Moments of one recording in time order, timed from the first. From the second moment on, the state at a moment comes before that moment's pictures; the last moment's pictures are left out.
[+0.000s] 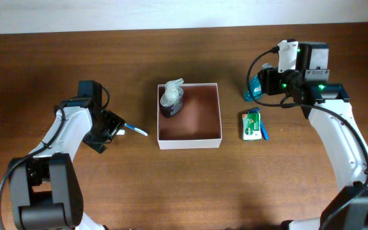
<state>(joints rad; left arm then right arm) 0.03 1.78 1.13 -0.83 0.07 -0.88 -0.02 1.60 1.28 -0.50 -0.18 -0.11</state>
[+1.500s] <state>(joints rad) 0.03 1.78 1.13 -0.83 0.07 -0.88 0.03 1.73 1.28 -0.32 -0.04 -0.13</state>
